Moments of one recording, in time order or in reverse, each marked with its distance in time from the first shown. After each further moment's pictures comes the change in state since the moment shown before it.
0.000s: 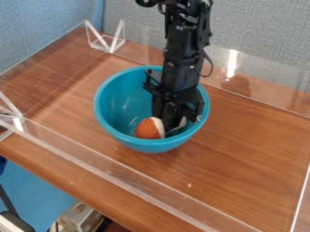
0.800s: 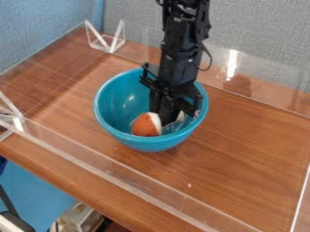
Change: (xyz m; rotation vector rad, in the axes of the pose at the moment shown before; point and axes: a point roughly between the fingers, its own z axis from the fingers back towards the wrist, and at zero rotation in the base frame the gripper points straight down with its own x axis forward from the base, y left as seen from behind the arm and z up) arm -0.006 -0.004 0.018 0.009 -0.020 0.006
